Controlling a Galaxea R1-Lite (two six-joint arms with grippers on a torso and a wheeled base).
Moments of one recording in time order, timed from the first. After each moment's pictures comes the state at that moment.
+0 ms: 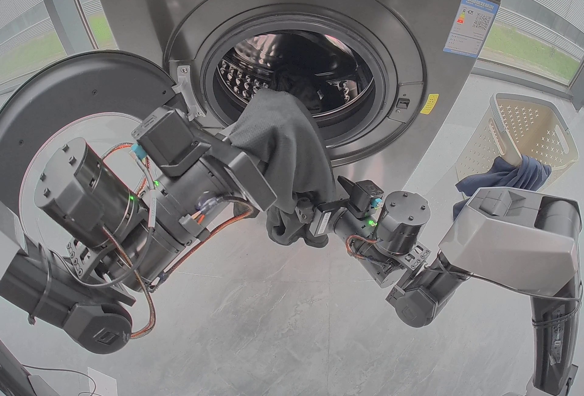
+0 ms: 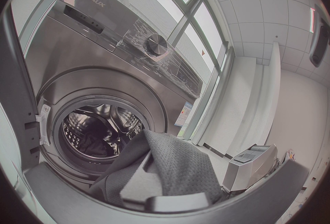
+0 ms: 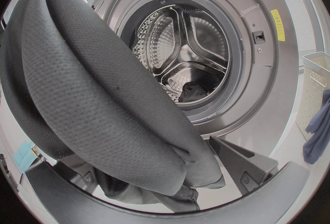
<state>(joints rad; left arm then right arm) -0.72 1.74 -0.65 -1.55 -0.10 -0.17 0.68 2.34 -0.97 -1.53 -0.18 0.15</state>
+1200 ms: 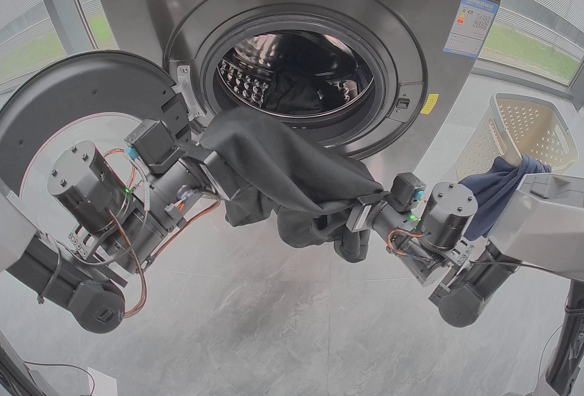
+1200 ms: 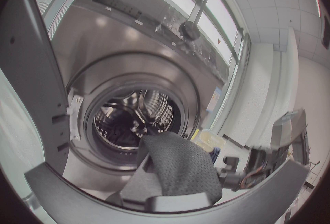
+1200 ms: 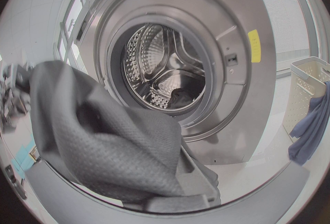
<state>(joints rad) -0.55 1.80 -0.62 -1.55 -0.10 -0.17 0.63 2.15 -0.75 -1.54 -0.19 0.17</state>
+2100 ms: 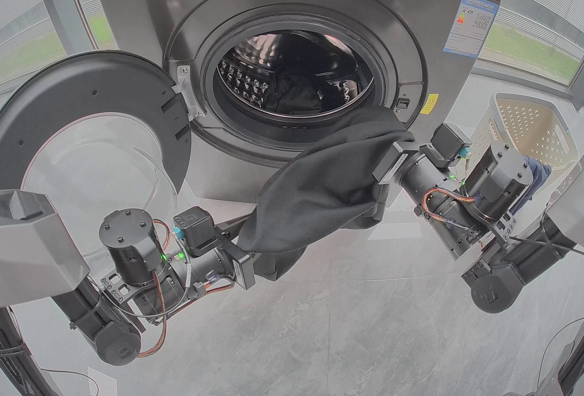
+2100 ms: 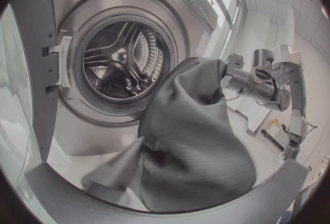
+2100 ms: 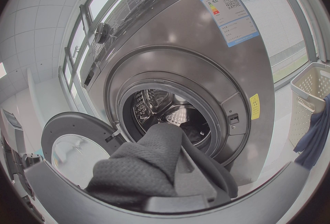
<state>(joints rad) -0.58 1.95 -0.42 -1.55 -0.18 -0.04 0.63 1.94 -0.75 -1.54 -0.19 0.22</state>
